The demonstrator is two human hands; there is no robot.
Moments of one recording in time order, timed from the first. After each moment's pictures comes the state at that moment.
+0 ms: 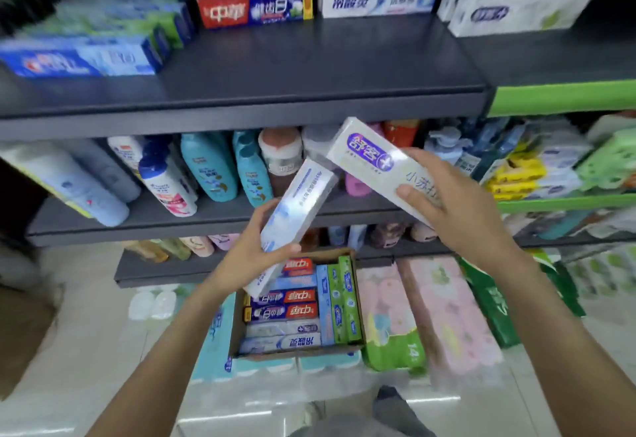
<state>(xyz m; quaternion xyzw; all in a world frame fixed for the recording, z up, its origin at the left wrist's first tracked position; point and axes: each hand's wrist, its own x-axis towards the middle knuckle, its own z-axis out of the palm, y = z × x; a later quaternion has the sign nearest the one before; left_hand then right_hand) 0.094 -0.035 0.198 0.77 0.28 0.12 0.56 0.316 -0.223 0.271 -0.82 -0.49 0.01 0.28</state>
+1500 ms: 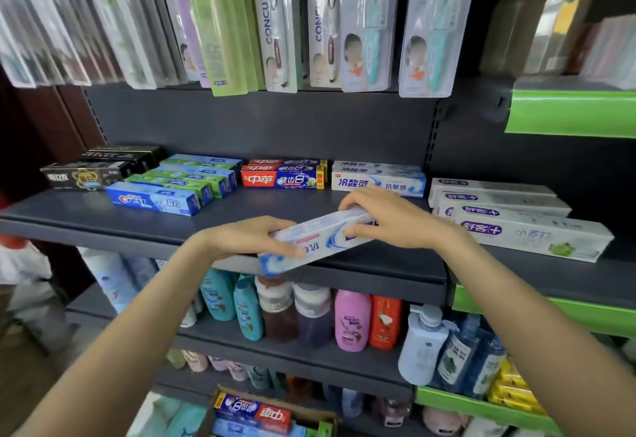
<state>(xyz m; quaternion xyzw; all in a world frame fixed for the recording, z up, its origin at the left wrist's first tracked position) 0.223 0.019 0.397 0.84 0.28 0.01 0.47 0.466 -0.083 0.403 -0.60 -0.78 0.03 0.17</state>
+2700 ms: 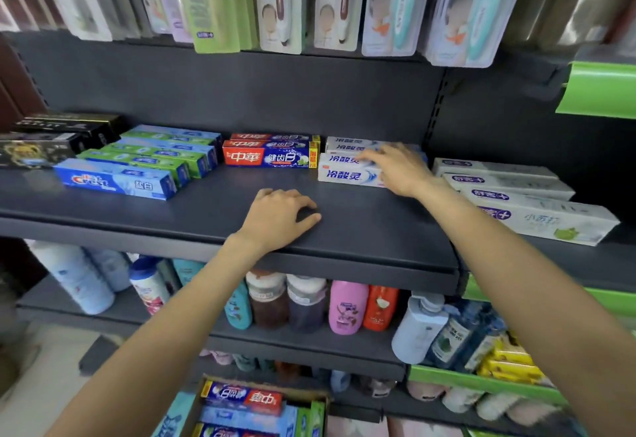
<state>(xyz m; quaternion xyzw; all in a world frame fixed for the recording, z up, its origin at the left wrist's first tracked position) 0.281 0.072 0.330 0.94 0.29 0.18 -0.02 0.522 0.007 0.382 -0.78 -0.62 -0.09 0.03</state>
